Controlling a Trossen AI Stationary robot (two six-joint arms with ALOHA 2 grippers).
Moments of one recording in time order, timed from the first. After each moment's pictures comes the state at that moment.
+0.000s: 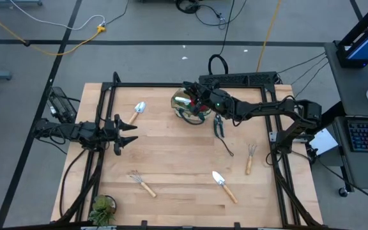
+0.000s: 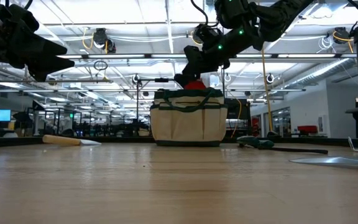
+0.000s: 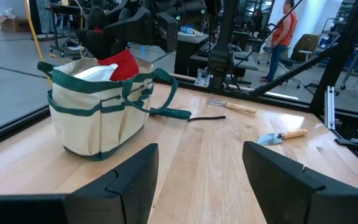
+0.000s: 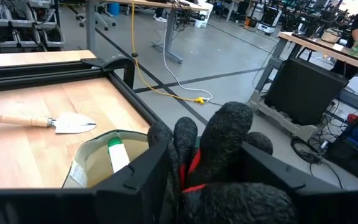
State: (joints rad) left arm -0.20 0.01 0.09 -0.16 -0.34 -0.18; right arm -0.29 1.61 0.96 0.42 0.44 -0.09
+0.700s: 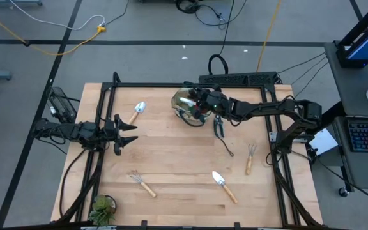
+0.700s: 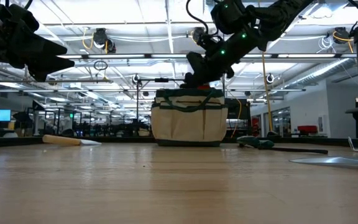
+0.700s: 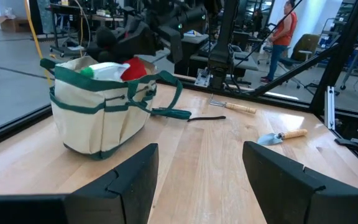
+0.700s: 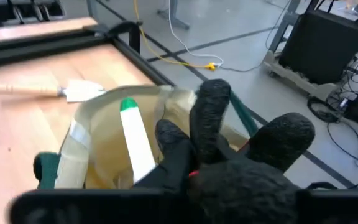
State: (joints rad) left arm -0.20 0.01 0.09 -0.16 -0.34 -0.18; right arm -0.29 1.61 0.96 0.23 0.41 0.07
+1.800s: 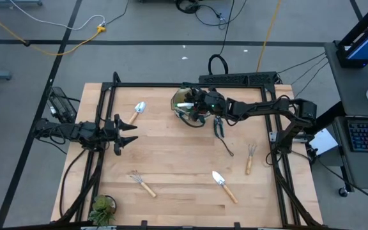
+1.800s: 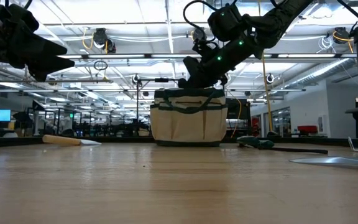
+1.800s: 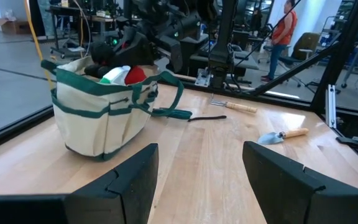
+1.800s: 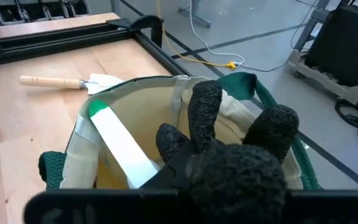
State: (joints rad) left arm -0.20 0.01 0.09 -0.16 -0.34 -0.16; right arm -0.30 1.67 0.96 0.31 0.31 0.06
